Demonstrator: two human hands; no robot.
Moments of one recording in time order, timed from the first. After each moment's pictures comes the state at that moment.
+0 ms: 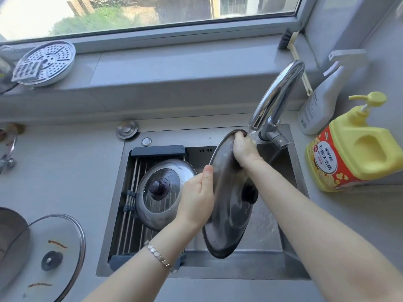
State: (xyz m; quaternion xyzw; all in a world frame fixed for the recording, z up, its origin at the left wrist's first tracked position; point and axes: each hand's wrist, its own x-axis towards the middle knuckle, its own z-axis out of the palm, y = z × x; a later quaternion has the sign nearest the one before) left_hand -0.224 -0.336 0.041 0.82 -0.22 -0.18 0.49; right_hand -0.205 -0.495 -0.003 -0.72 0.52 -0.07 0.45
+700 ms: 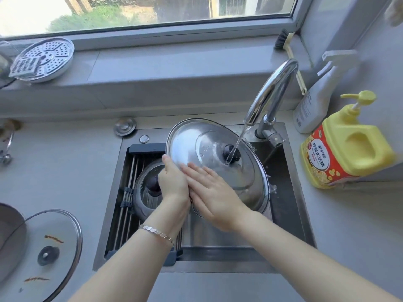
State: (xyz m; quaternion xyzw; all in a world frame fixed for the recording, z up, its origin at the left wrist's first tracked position) left_hand -0.202 -0.345 0.047 0.71 0.20 -0.21 0.64; right_hand -0.278 -0.401 0.003 -0.95 -0.02 -0.10 0.30
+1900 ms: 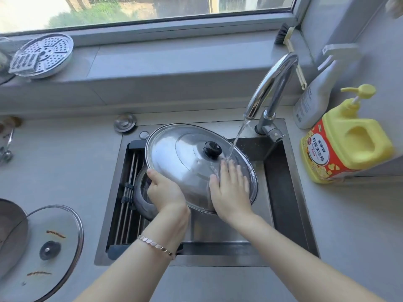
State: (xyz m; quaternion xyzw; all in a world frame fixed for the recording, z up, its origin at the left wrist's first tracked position) left_hand -0.218 -0.326 0.048 0.75 0.30 -0.10 0.58; right_hand -0.291 -0.399 -0.006 -0.85 0.38 0.04 0.36
